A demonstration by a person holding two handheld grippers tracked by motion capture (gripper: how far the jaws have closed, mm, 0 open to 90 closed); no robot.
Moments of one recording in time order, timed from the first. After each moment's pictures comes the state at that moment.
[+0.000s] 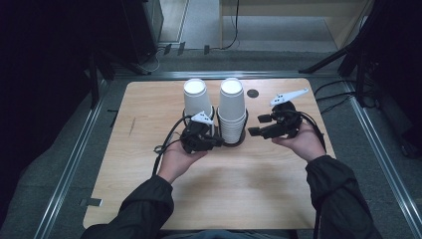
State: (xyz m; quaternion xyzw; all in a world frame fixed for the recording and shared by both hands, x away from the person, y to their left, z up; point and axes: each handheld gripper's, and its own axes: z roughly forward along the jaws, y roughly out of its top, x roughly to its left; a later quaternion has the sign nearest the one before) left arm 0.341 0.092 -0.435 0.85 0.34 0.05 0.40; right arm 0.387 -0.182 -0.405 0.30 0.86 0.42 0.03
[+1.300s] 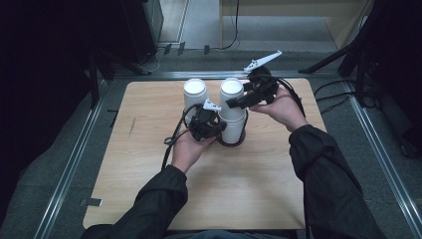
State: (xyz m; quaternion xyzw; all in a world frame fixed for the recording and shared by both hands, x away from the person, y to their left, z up) left arm 0.369 0.074 -0.432 0.83 0.40 0.11 0.38; right arm 0.442 -0.115 -0.348 0.26 0.87 0.42 0.05
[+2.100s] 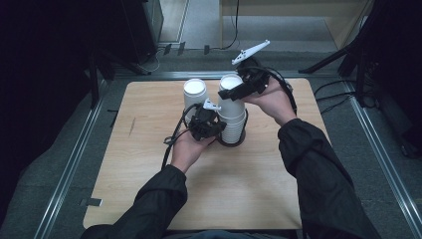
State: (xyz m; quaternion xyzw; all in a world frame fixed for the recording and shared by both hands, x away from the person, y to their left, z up) left arm 0.370 0.075 -0.432 0.83 0.40 0.12 0.38; right arm 0.444 -0.091 -0.322 0.24 0.88 0.41 0.09
